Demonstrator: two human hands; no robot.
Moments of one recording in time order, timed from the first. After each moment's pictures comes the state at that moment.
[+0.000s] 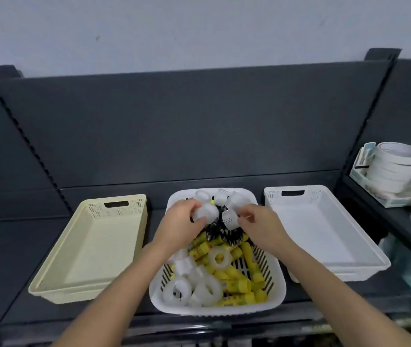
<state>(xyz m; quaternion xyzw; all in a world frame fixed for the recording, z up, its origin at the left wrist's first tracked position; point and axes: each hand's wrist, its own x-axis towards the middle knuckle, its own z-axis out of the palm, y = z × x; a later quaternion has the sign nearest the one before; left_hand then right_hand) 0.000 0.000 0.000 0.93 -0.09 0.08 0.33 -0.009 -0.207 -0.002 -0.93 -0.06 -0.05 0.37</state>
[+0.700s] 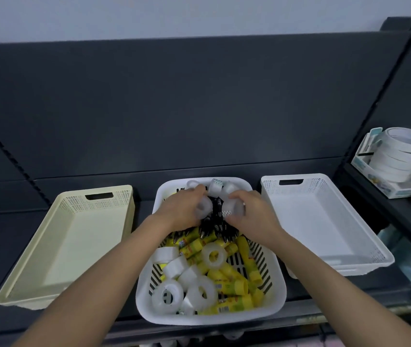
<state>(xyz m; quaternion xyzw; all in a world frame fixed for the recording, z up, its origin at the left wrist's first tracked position) 0.067 -0.011 -0.019 0.97 -0.19 -0.06 0.15 0.012 -0.202 -0.006 -0.94 -0.08 -0.05 0.34</state>
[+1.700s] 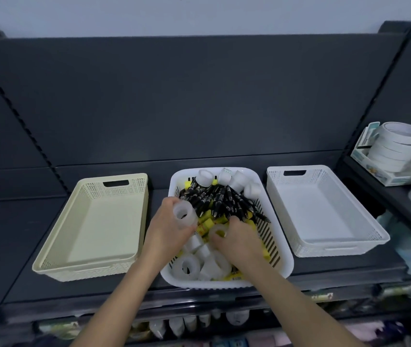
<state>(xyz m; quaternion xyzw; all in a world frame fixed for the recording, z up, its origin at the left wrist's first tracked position) -0.050 0.035 -0.034 0.89 0.01 0.07 0.45 -0.052 -0.134 -0.053 -0.96 0.06 0.01 0.28</state>
